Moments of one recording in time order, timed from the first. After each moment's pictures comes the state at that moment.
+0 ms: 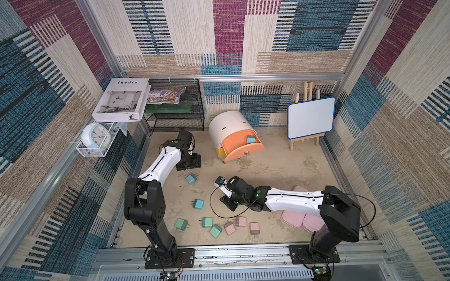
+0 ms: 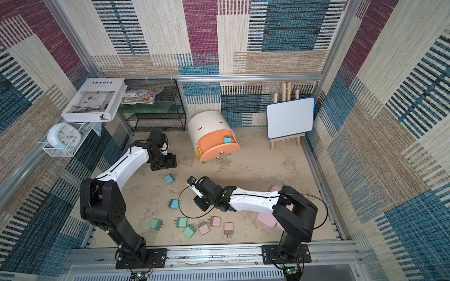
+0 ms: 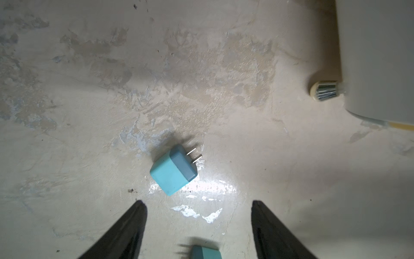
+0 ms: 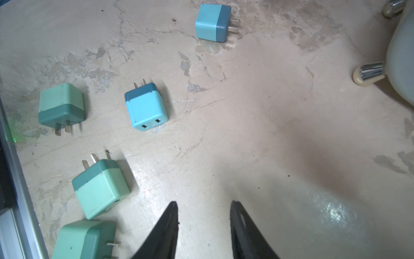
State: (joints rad) left arm -0.14 1.77 1.45 -0.95 0.05 -0.25; right arm 1.08 1.64 0.98 -0.13 0.06 0.09
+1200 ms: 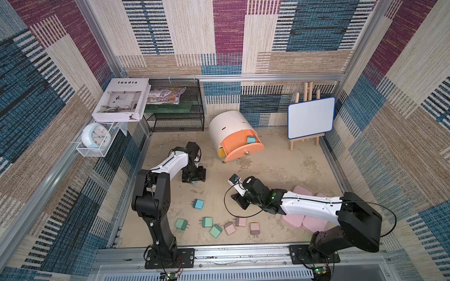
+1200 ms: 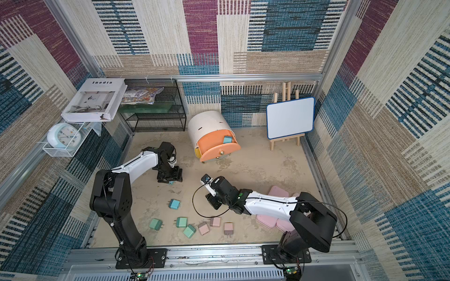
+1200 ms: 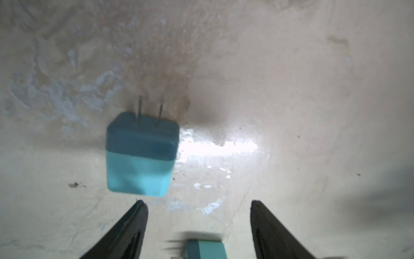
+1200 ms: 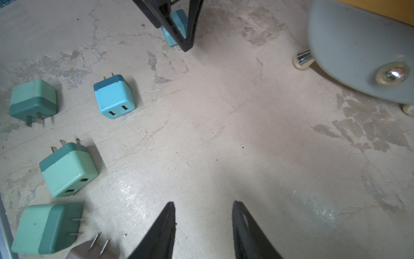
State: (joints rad) left arm -0.19 1.83 1.33 -0.97 0.13 -0.23; right arm 0.99 1.49 0.79 -0.02 0.07 0.06
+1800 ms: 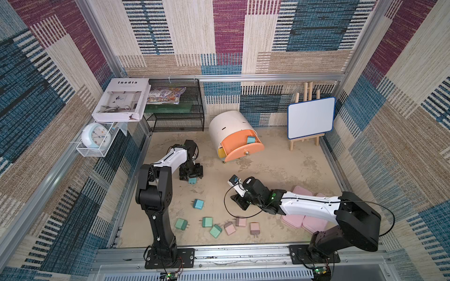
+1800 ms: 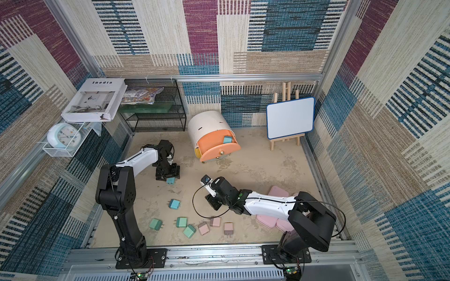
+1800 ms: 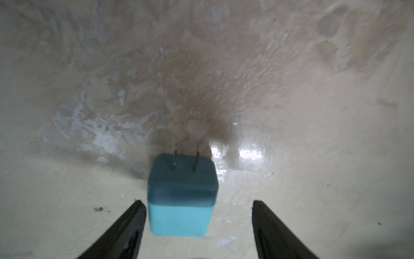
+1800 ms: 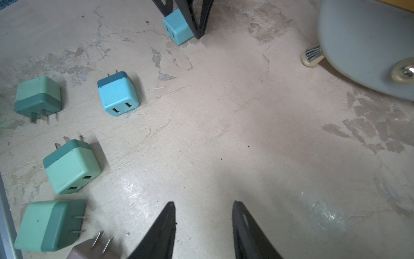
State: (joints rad) left arm -0.14 1.96 1.43 -0.97 0.09 -0.27; right arm 0.99 1.50 0.78 0.00 0.05 0.06
